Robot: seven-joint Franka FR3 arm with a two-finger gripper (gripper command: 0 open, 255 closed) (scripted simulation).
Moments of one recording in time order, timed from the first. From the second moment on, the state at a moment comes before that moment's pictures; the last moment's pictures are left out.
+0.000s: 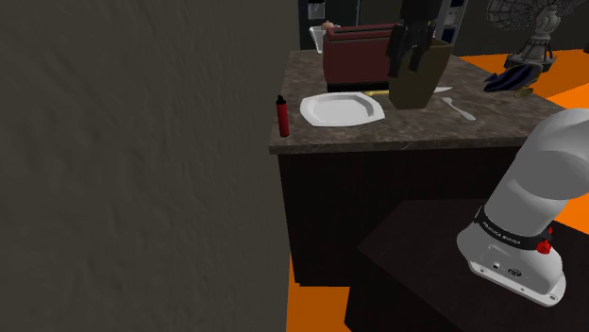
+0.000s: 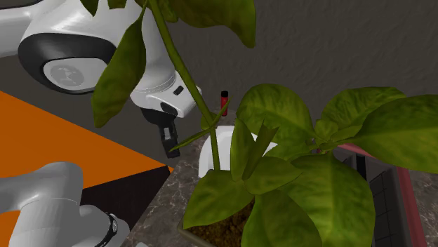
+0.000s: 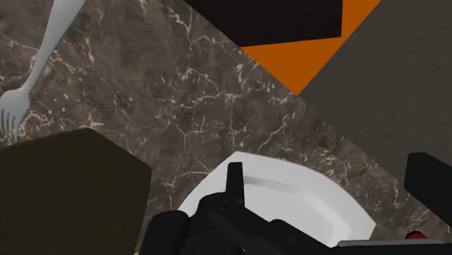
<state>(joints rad) -0.02 -0.76 0.05 -2.36 0.11 1.62 0.03</state>
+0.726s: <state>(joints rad) 0.00 -0.47 0.22 -2.18 0.14 1.73 0.23</state>
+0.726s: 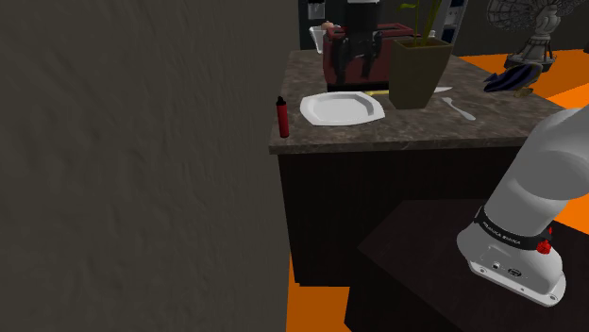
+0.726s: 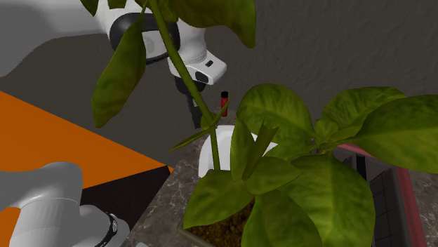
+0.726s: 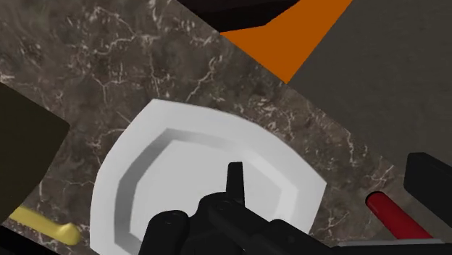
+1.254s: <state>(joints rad) 0.00 -0.16 0.35 -1.91 0.08 1.77 0.43</state>
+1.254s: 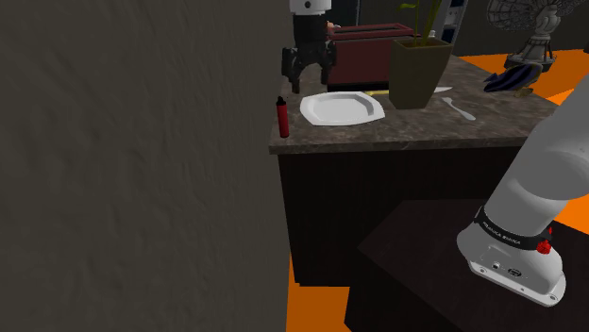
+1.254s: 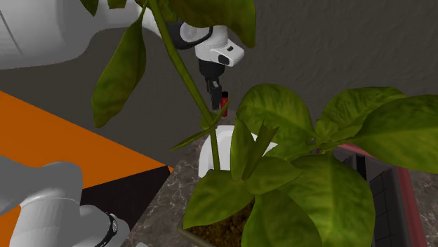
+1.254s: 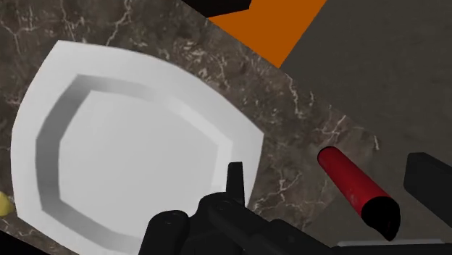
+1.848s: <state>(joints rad) 0.04 0.09 0.41 -1.69 -0.03 1.78 0.59</state>
